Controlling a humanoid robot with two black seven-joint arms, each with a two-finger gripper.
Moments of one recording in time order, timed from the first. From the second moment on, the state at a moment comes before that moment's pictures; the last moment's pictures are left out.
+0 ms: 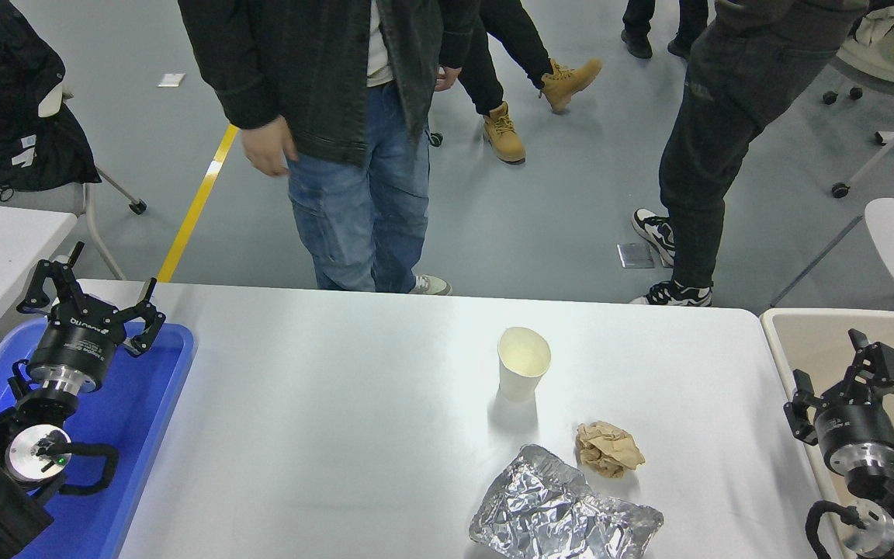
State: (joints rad) left arm -0.55 0.46 -0.62 -0.39 -0.23 -0.70 -0.58; right arm 0.28 -0.39 0.97 0.66 -0.26 0.02 0.60
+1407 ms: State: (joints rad) left arm -0.55 0.46 -0.62 -0.39 -0.23 -0.70 -0.58; right arm 0.33 -0.41 0.98 0.66 -0.26 0.02 0.60
